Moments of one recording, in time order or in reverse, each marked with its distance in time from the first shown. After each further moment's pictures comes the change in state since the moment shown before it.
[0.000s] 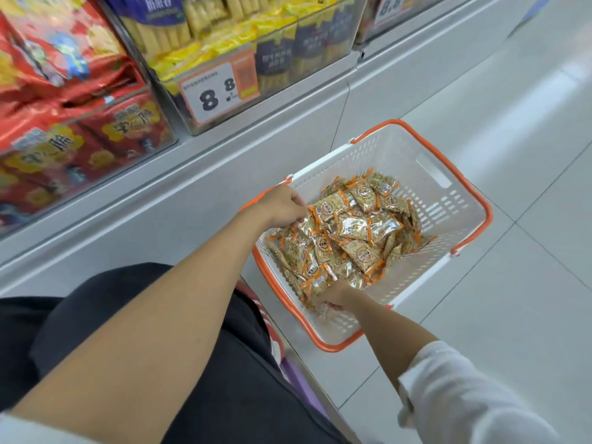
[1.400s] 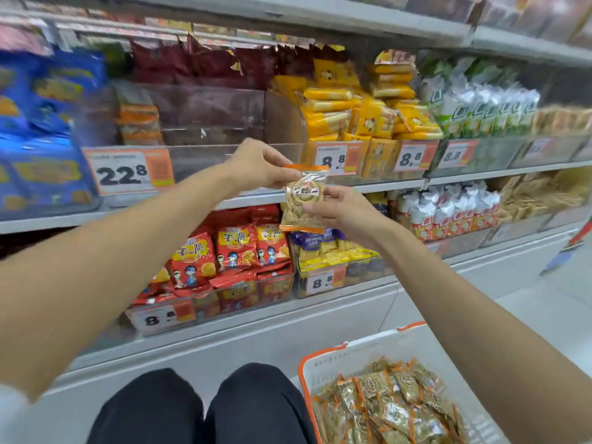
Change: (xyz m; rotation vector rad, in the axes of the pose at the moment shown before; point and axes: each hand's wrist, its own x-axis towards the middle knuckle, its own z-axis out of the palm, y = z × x) left_hand -0.276 0.136 -0.287 -0.198 0.770 0.479; right_hand -0.469 -0.304 -0.044 -0.026 -0.088 -1.414
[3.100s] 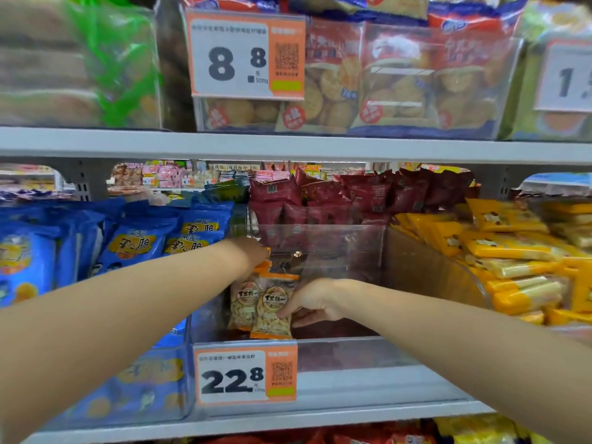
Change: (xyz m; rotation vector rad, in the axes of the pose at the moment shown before) left_hand 0.143 -0.089 -0.253 1.554 -0.261 -0.327; right_hand 0.278 -0.068 0.185 -0.235 -0.360 0.352
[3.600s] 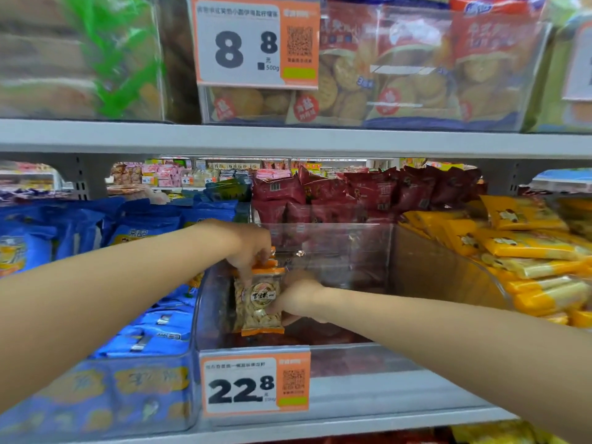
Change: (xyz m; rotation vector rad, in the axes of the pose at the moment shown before) left_hand -0.021 -0.008 -0.024 -0.167 -0.011 0.147; right_hand 0.002 -0.019 0.032 -0.226 0.163 -0.185
